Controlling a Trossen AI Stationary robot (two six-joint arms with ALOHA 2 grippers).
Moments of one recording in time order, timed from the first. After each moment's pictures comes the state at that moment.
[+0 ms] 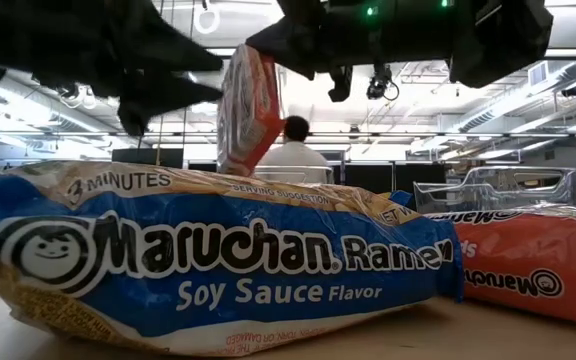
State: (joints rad) left arm -0.53 1.60 0.44 1.03 -0.80 -0.44; right arm 0.27 1.94 0.90 1.24 0.62 0.01
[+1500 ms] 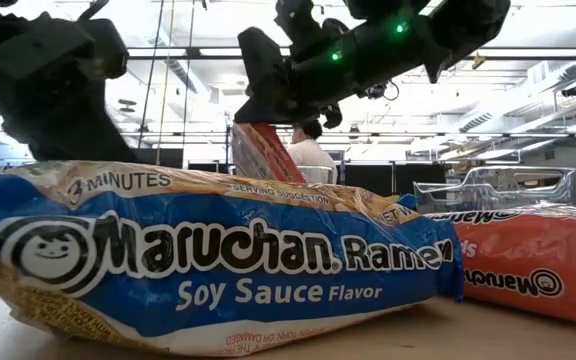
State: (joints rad) left arm -0.65 1.50 0.63 -0.12 -0.79 -1.08; right arm 0.21 1.94 1.05 0.61 0.66 0.13
